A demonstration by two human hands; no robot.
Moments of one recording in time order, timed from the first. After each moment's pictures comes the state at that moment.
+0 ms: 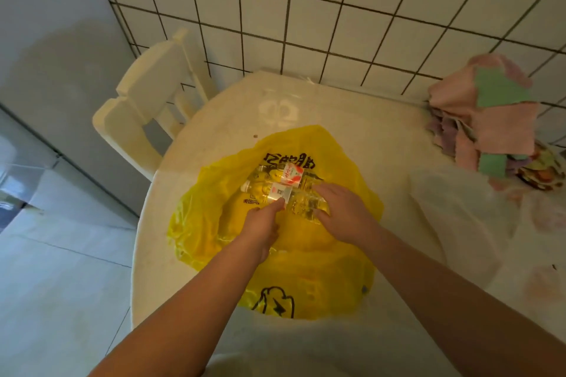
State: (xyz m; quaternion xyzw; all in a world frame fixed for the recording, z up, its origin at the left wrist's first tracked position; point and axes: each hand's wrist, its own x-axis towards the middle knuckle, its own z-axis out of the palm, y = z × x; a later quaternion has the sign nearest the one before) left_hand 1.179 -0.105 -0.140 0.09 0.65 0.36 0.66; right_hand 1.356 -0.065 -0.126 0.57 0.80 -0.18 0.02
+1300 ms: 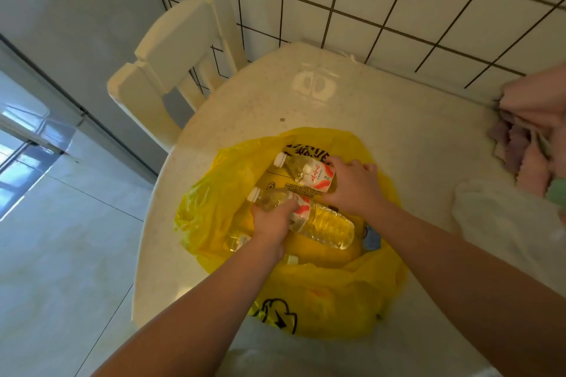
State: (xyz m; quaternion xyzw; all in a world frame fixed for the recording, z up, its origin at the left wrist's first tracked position) left_hand 1.188 -0.081 -0.178 -0.05 0.66 0.47 0.59; right_hand 1.328 0.024 -0.158 0.55 0.82 -0.14 0.06
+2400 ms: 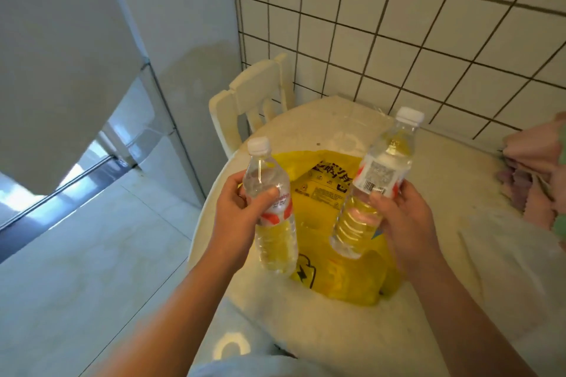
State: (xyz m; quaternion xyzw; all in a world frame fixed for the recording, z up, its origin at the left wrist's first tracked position) left_hand 1.141 -0.266 -0.032 0.27 0.58 0.66 0.38; right_hand 1.360 -0.173 -0.015 0.40 0.49 -0.63 -0.45
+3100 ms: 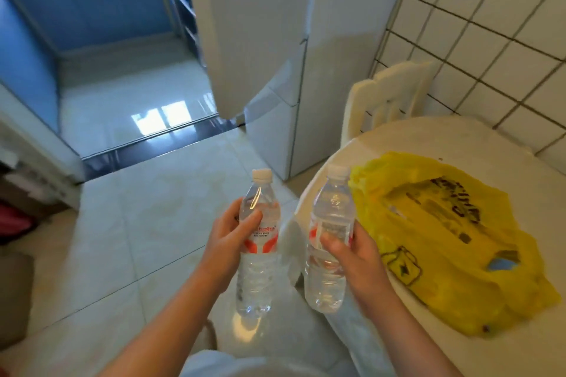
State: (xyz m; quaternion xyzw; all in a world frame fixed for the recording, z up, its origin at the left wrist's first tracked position) left_hand 1.058 -0.506 -0.066 0.15 0.62 0.70 0.31; right_hand 1.212 -0.357 -0.059 0.32 0.60 -0.71 -0.19
